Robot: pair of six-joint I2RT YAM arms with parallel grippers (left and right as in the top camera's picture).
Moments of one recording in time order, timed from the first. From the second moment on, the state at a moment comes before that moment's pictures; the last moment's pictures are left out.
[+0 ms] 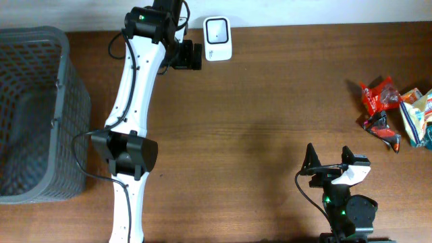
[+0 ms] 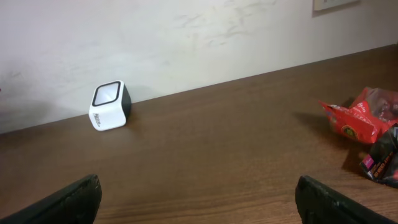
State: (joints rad) left arm -0.26 2.40 2.67 -1.51 0.06 -0.17; right arm -0.03 0.01 0.01 -0.08 -0.02 0.24
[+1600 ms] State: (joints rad) left arm -0.28 0.99 0.81 -0.70 -0.04 -0.10; right arm -0.03 0.01 0.01 -0.08 -0.01 0.24
